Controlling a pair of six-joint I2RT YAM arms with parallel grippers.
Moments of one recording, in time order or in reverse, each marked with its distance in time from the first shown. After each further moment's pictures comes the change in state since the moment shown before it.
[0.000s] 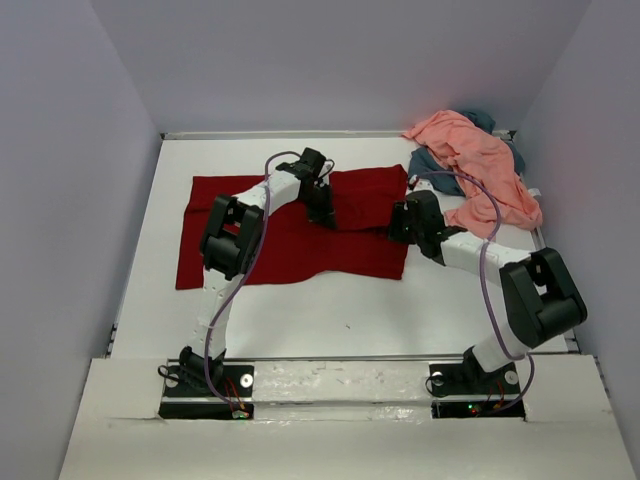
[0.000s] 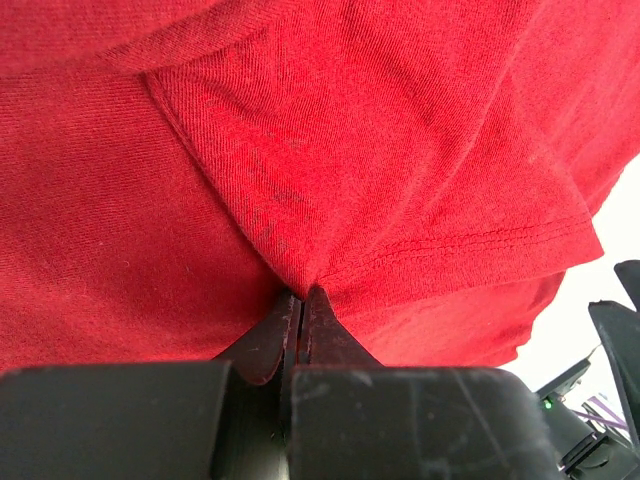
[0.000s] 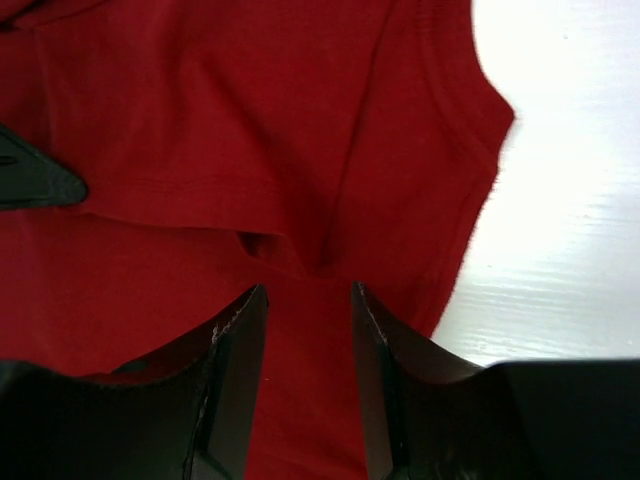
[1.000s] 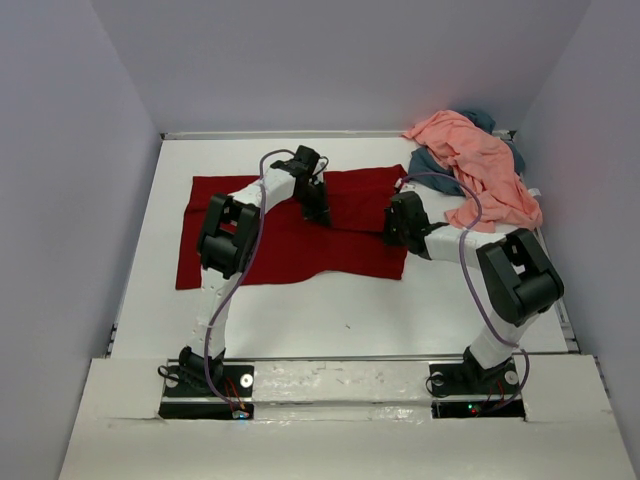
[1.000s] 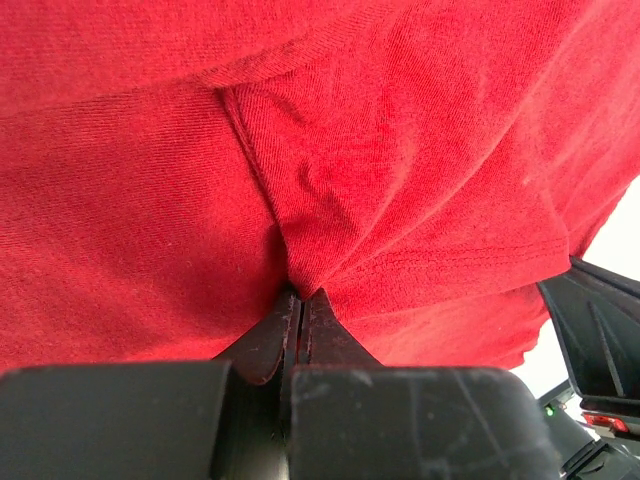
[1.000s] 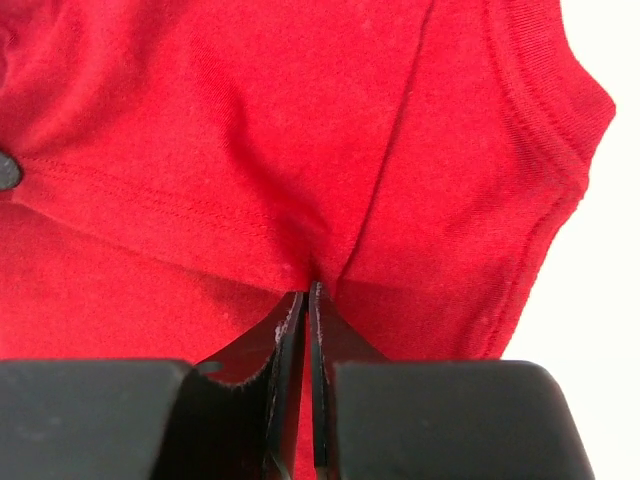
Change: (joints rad) left arm 0.029 -0.002 0.003 -0.009 -0.008 0.011; right arm 0.051 0.175 0.081 0.014 0.005 0.017
